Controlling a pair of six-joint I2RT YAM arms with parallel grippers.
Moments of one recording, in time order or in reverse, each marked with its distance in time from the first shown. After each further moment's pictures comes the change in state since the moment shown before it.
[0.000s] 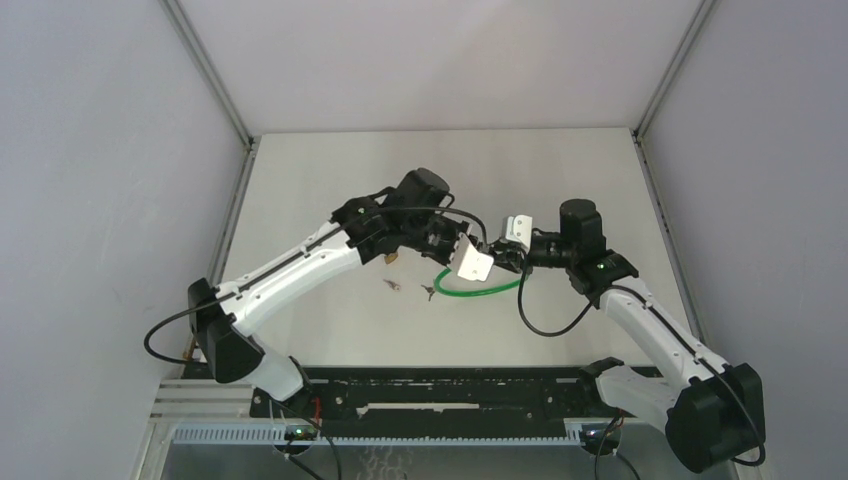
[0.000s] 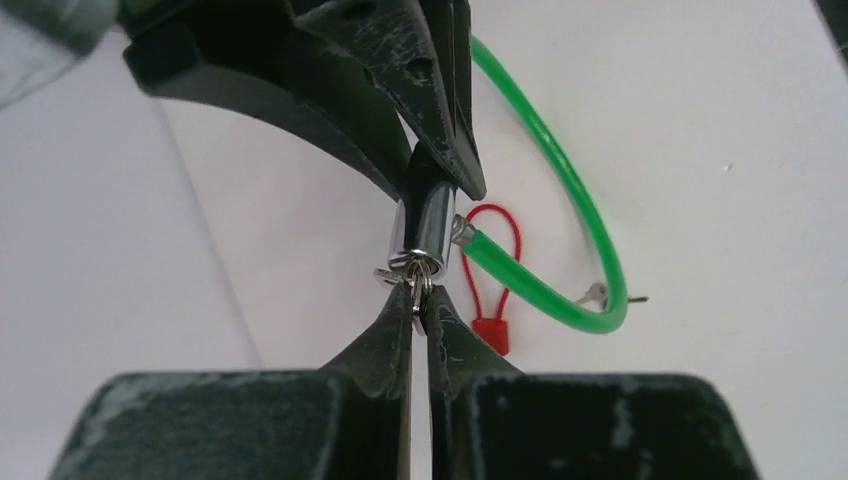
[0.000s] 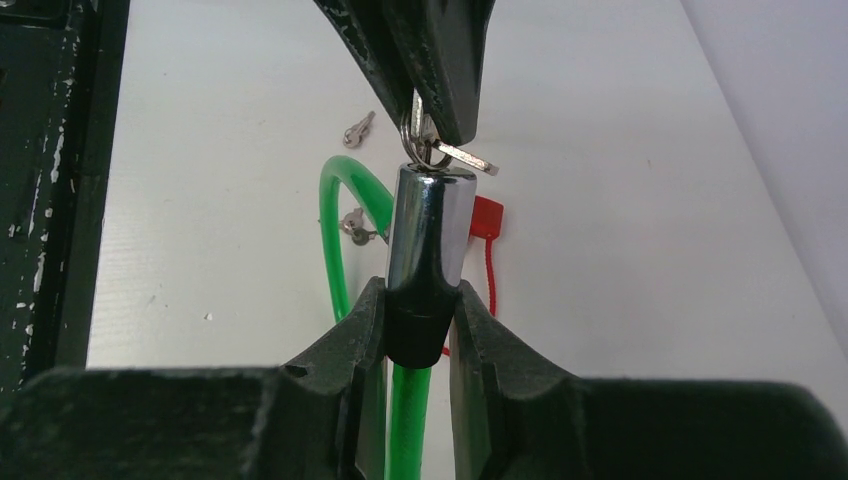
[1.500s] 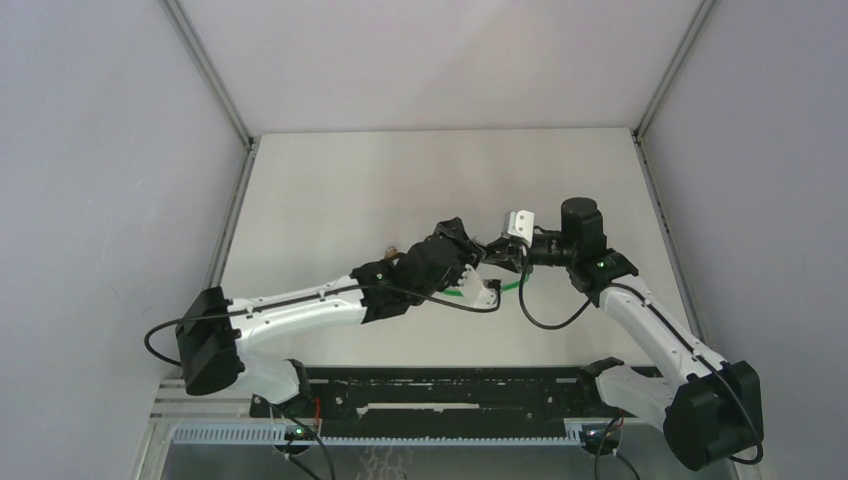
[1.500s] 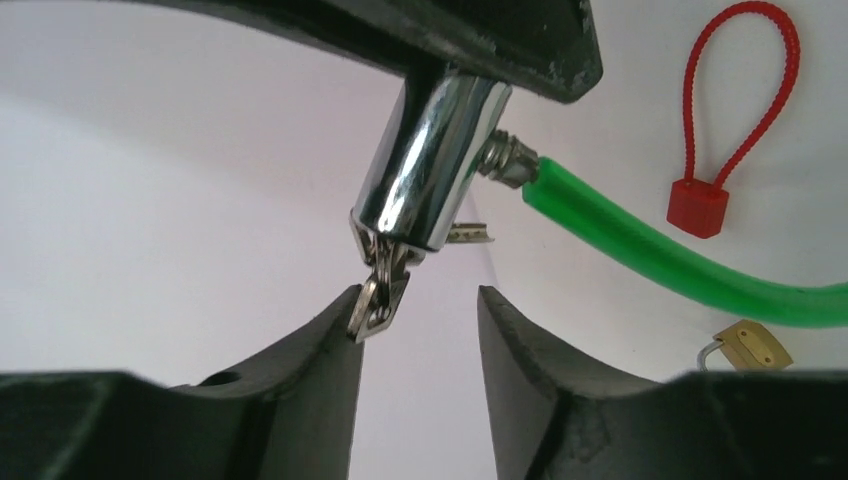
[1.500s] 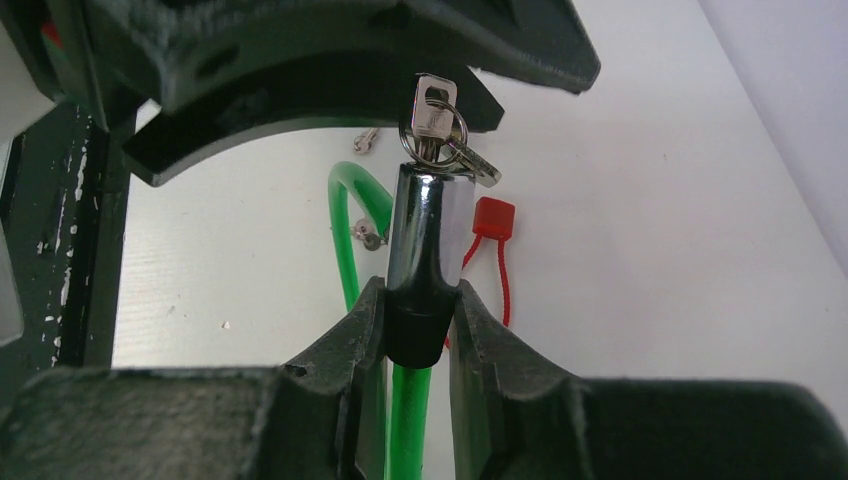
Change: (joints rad) left arm -0.212 -0.108 -0.484 0.678 -0.806 0.275; right arm -0.027 0.013 0.000 0.020 -0.021 0.060
